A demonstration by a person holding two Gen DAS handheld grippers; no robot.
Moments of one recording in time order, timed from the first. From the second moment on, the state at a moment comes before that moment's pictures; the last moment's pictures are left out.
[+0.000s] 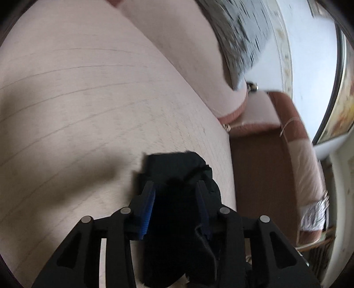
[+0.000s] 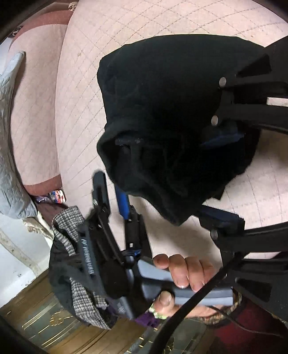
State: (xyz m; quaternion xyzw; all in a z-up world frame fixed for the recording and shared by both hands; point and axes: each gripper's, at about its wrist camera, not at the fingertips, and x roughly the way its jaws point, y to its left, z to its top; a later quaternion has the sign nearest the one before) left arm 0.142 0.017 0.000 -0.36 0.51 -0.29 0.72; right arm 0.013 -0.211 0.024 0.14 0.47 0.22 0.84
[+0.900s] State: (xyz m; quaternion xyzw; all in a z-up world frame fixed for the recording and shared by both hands) left arm 0.036 -0.002 0.002 -0.22 0.51 -0.26 0.79; right arm 0.114 -0.197 -0.004 0.29 0.53 0.25 0.76
